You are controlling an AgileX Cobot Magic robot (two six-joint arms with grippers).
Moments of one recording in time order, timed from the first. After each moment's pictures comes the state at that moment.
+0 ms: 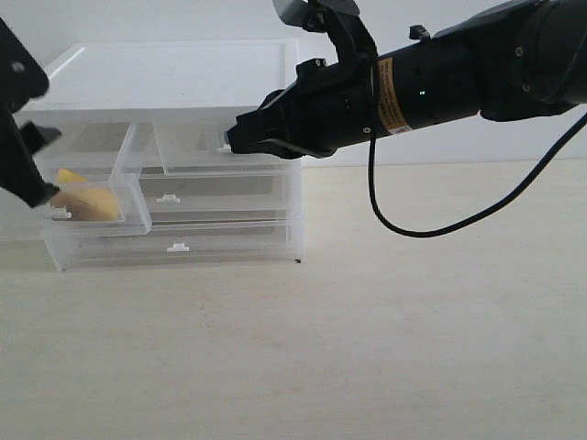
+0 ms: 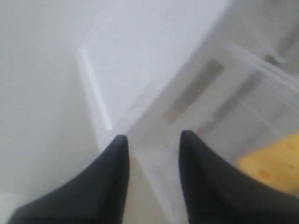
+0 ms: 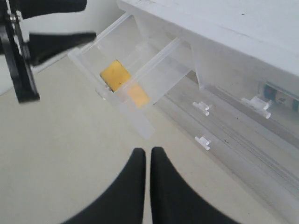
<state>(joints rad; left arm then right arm) -0.23 1.34 -0.86 1.51 0.19 -0.76 0.49 1.72 -1.28 -1.75 -0.65 1.81</state>
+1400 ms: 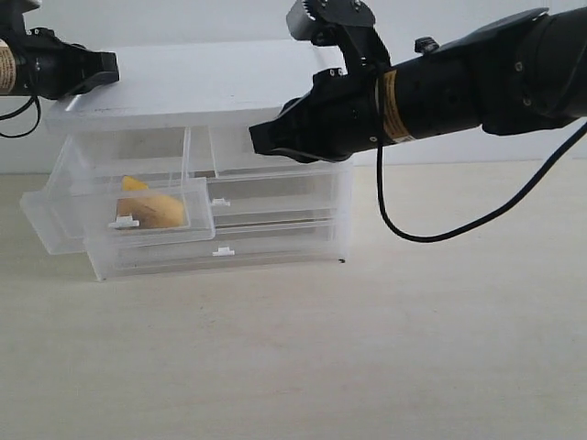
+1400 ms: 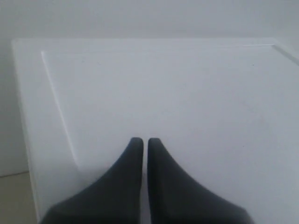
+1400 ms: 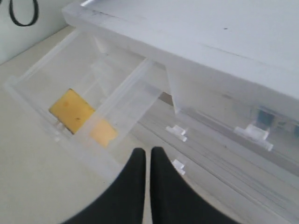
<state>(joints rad) 0.04 1.97 -1.52 1.64 -0.50 -1.69 0.49 1.72 -1.24 -1.75 -0.47 1.79</state>
